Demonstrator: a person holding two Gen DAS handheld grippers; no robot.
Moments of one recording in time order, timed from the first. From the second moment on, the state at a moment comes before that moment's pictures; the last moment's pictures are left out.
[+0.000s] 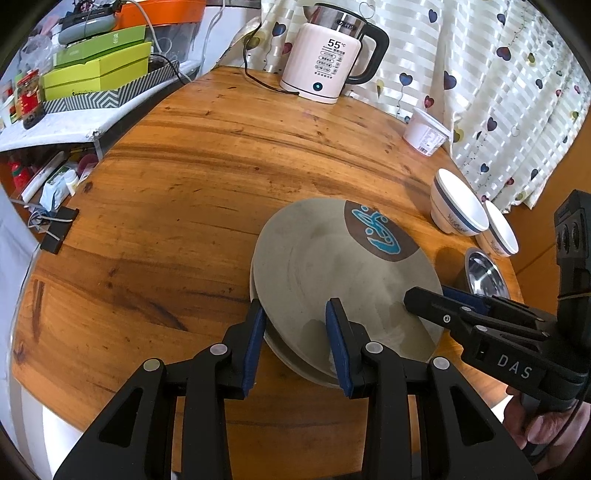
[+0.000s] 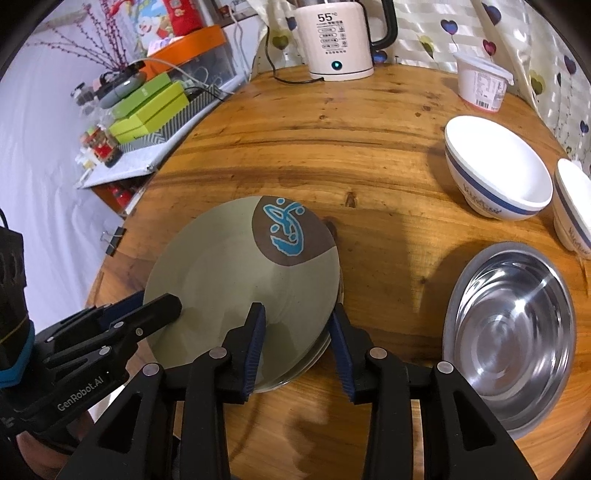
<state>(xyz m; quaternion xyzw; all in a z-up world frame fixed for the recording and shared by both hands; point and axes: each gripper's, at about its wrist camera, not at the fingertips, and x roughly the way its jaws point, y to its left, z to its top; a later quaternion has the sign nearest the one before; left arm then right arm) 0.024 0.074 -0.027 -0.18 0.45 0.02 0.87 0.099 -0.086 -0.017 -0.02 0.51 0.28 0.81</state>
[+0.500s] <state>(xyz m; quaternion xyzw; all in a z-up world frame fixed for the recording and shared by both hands) 0.024 0.073 -0.026 -0.17 0.45 0.02 0.88 0.093 -0.078 -0.015 -0.07 0.51 0.27 0.81</state>
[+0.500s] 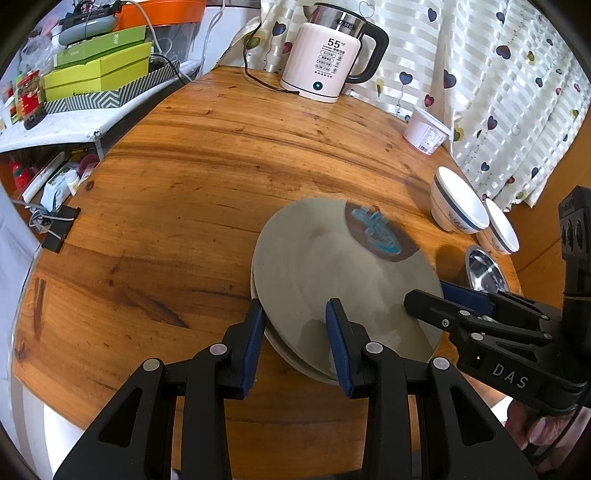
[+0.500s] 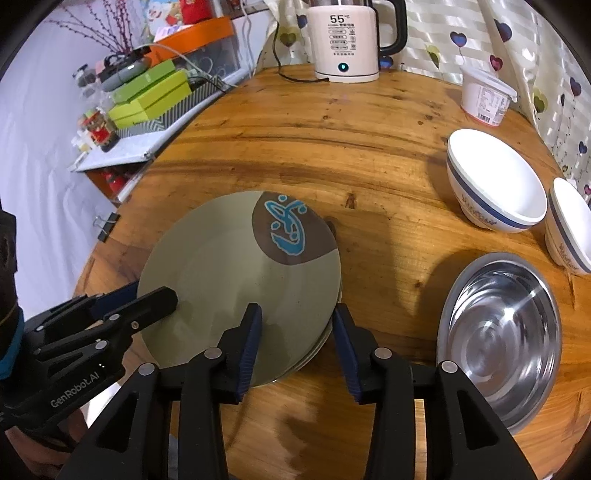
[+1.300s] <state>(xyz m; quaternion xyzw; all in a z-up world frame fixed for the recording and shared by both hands) 0.019 0.085 -0.026 -0.18 0.45 0.03 0.88 0.094 -0.087 -0.012 -0.06 0.50 0.28 0.82</state>
